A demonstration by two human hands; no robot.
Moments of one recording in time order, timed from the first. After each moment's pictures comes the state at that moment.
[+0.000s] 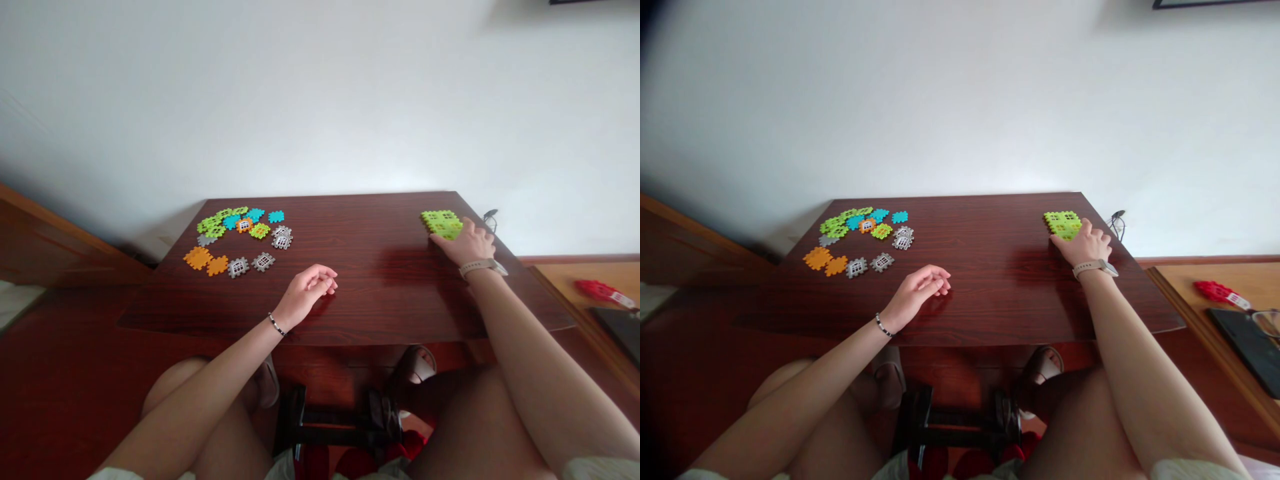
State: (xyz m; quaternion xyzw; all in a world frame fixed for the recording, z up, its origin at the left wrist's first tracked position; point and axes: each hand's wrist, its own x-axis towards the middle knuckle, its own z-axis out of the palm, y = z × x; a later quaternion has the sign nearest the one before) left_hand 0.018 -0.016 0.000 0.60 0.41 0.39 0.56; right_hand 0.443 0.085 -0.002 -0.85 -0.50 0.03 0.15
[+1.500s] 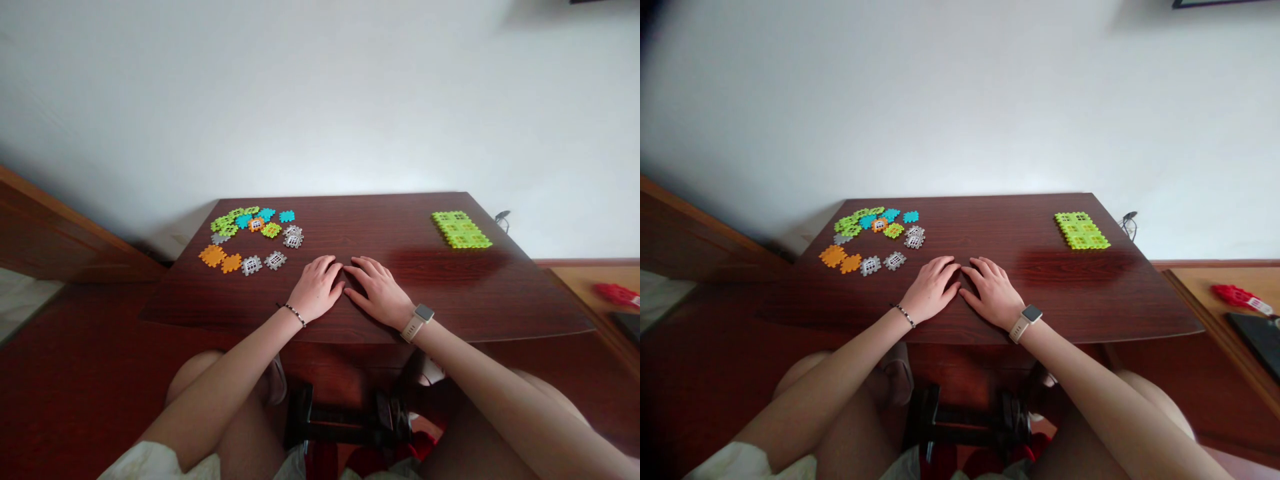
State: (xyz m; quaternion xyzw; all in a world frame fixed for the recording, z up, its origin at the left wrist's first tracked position) left_hand 0.012 -0.001 -0.021 0.86 0.46 0.20 0.02; right_hand 0.235 -0.016 -0.013 -0.47 -0.86 0.08 0.21
